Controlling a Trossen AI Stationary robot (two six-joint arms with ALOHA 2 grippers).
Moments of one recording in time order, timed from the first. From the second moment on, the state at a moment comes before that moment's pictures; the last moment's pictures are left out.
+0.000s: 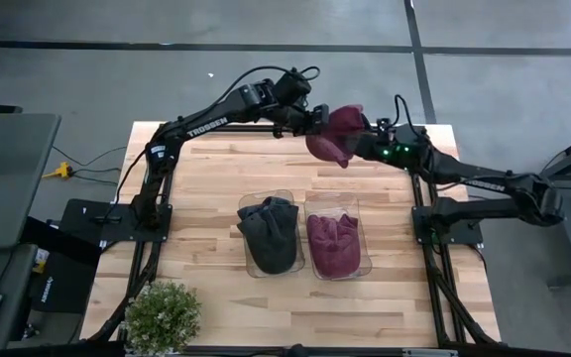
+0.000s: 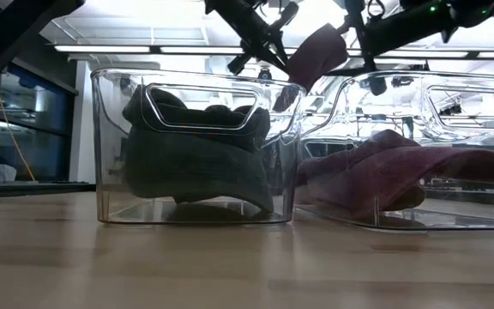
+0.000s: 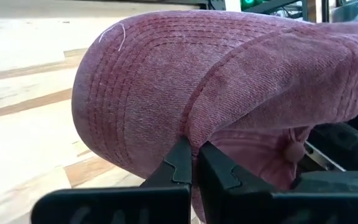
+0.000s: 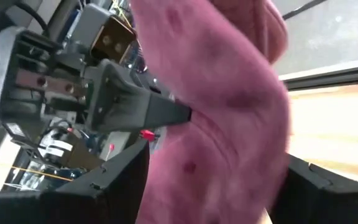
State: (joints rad) left arm 0.41 2.05 2.23 -0.89 0.17 -1.08; right arm -0.46 0.98 0.66 0.17 0.02 1.05
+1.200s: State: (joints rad) left arm 0.40 2.05 2.23 -0.88 0.20 -1.00; right arm -0.46 1.04 0.73 0.12 -0.03 1.01
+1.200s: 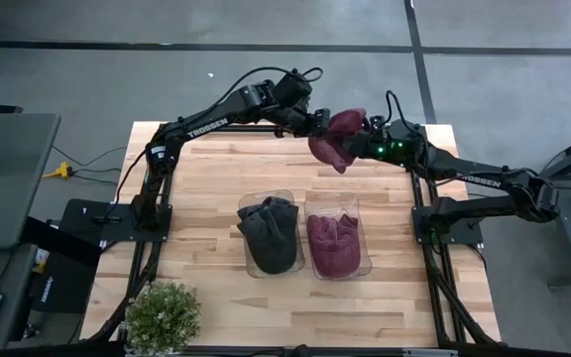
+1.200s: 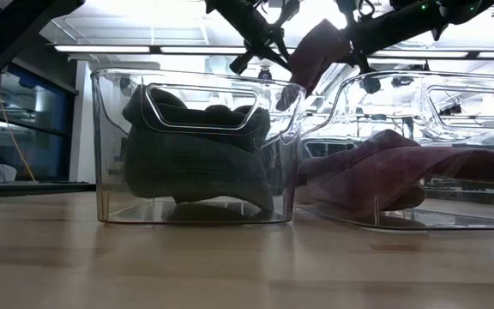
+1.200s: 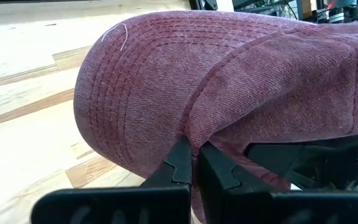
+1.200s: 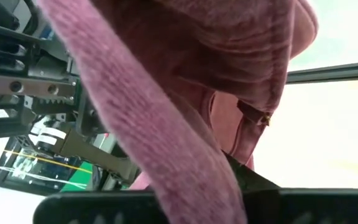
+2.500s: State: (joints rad) left arm 0.48 1.99 2.23 -0.99 0.19 -0.82; right arm -0.52 1.04 0.73 0.09 -0.20 0.92
